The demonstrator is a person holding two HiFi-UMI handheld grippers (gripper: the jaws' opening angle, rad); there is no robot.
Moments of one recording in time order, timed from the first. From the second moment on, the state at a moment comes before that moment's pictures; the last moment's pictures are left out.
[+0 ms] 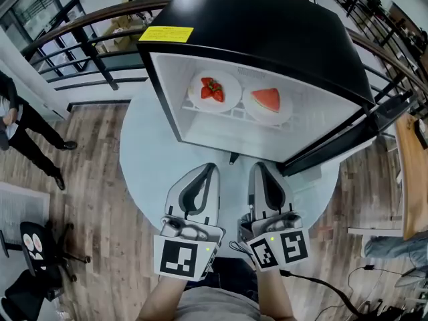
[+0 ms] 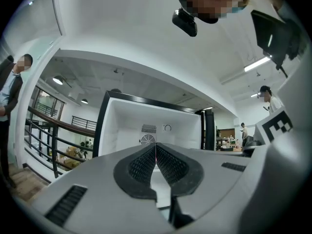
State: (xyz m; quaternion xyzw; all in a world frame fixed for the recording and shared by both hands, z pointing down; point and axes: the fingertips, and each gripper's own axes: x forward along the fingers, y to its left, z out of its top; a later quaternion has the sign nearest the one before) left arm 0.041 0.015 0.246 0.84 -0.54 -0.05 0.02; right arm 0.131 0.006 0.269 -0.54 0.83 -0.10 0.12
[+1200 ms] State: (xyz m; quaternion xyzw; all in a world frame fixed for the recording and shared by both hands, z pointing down) left arm -0.293 0.000 0.280 0.72 -0.70 -0.01 0.03; right arm -0.080 -0.045 0.282 -0.45 0.88 -0.10 0.10
